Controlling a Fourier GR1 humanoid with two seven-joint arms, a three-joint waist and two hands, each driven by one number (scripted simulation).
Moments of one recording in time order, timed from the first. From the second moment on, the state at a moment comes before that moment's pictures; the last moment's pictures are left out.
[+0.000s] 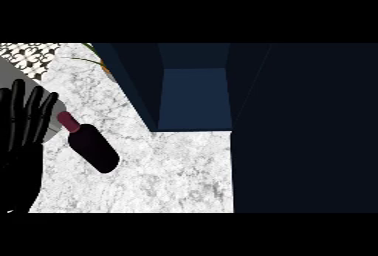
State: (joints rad) left arm 0.01 0.08 0.02 -2.10 0.02 0.00 -0.04; right arm 0.00 -0.11 0.02 -2.10 0.01 0.00 0.01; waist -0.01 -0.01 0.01
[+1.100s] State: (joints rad) left arm -0.46 0.16 0.24 -1.61 0.38 0.05 0.35; right arm 0.17 -0.16 0.03 -2.33 -0.26 0.16 0.24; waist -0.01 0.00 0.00
